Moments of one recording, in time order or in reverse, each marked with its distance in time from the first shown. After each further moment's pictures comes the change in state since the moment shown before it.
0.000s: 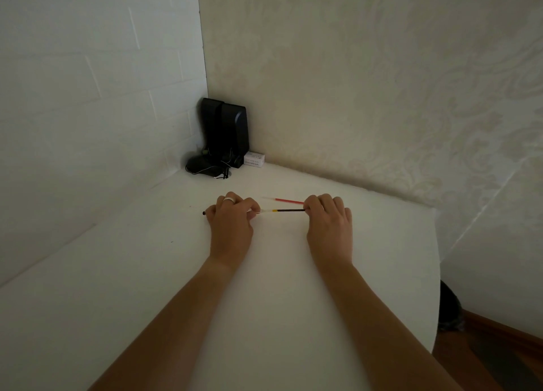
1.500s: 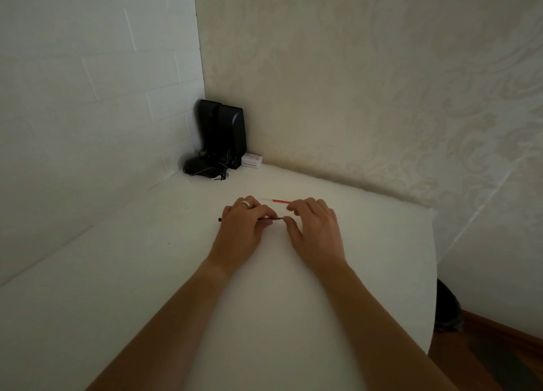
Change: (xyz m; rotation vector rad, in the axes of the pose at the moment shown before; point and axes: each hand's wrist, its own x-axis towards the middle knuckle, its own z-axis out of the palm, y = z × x) left_hand -0.002 0.006 -0.001 -0.092 -0.170 0.285; right_hand -0.001 -0.003 -0.003 0.216 -0.109 -0.136
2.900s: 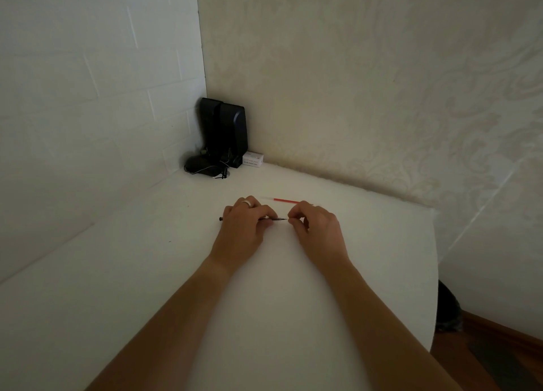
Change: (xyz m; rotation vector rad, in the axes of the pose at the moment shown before) left_hand 0.000 -0.003 0.003 -0.010 -0.023 -0.026; right_hand 0.003 0.010 0.004 0.217 -0.123 0.106
